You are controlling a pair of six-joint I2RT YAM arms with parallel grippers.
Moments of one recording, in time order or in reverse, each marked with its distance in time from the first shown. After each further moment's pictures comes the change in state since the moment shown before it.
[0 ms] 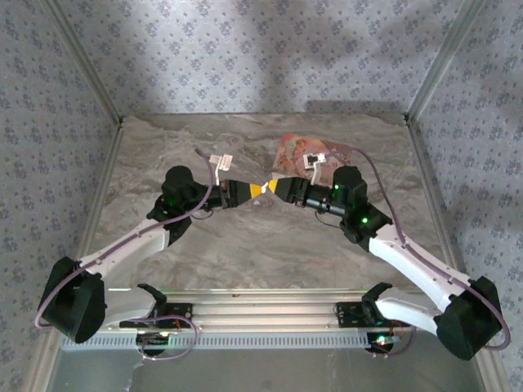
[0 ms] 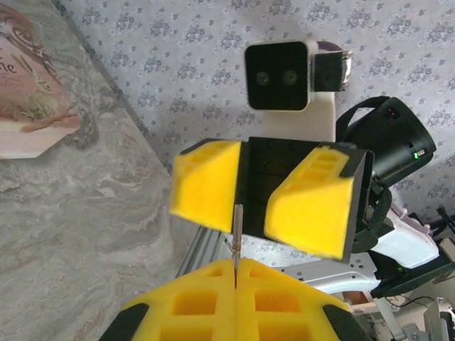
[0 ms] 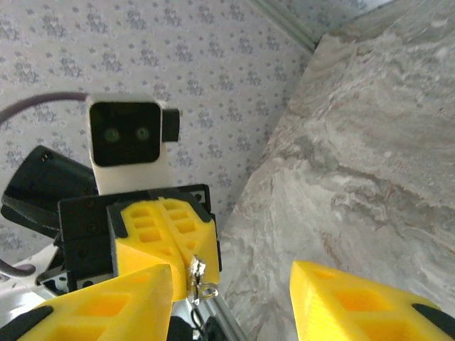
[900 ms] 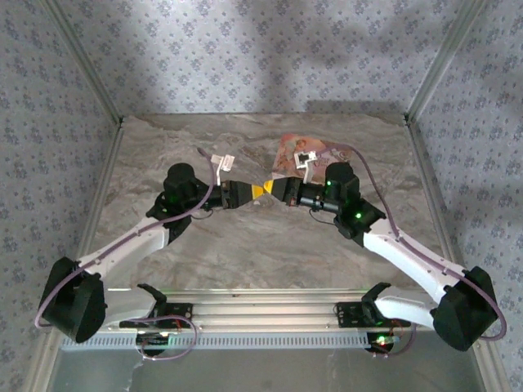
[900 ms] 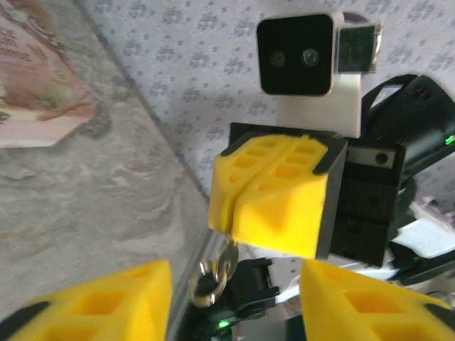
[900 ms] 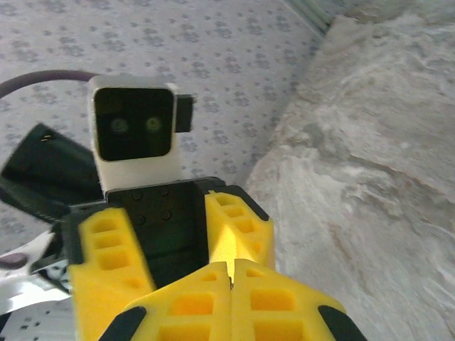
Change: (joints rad) left arm 0.006 -0.013 0.032 -0.154 -0.003 0.096; right arm 0.025 0.052 0.065 -0.063 0.003 -0.030
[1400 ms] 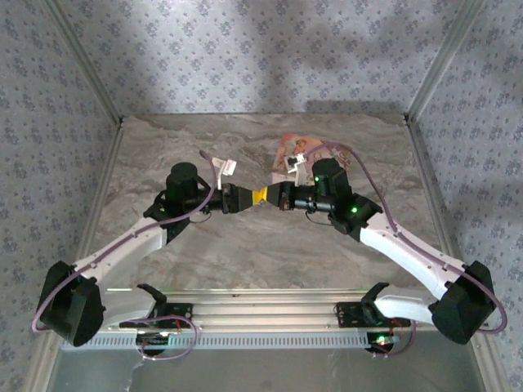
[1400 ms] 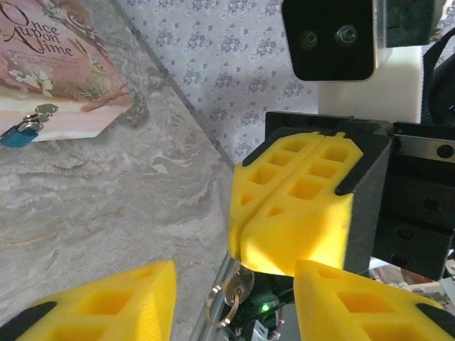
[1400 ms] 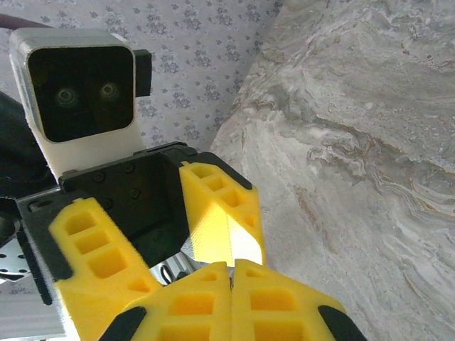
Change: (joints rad) left arm -0.003 -0.004 0.020 -0.153 -0.025 0.174; right arm 0.056 0.042 0.095 -0.212 0.045 -0.105
